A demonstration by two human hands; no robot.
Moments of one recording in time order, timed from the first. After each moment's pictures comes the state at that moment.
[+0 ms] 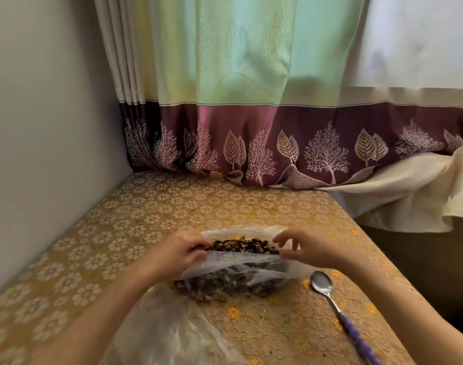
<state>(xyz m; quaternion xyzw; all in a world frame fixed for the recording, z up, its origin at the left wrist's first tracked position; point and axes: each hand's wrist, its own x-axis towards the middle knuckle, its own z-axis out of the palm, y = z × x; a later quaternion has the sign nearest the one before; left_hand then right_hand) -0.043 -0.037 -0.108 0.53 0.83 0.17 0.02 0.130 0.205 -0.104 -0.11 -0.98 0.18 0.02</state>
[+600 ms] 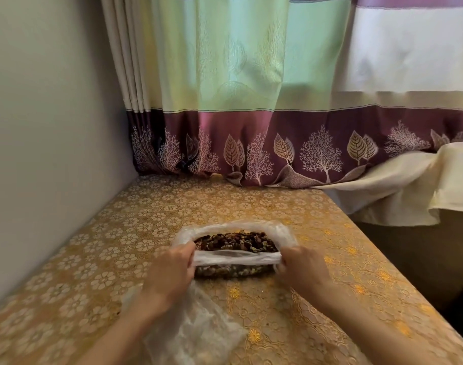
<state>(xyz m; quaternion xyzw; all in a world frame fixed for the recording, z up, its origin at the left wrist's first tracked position) 0.008 -0.068 -0.138 0.43 0.86 0.21 -0.15 0.163 0.135 -0.145 -0.23 -0.95 0.05 0.20</state>
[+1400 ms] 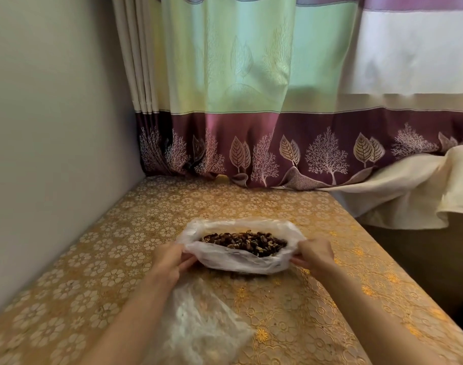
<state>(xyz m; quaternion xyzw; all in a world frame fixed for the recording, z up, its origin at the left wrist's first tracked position) -0.025 -0.054 -0.134 -0.05 0.62 0.74 0.23 0.137 0.159 -0.135 -0.48 -0.61 0.58 0.25</state>
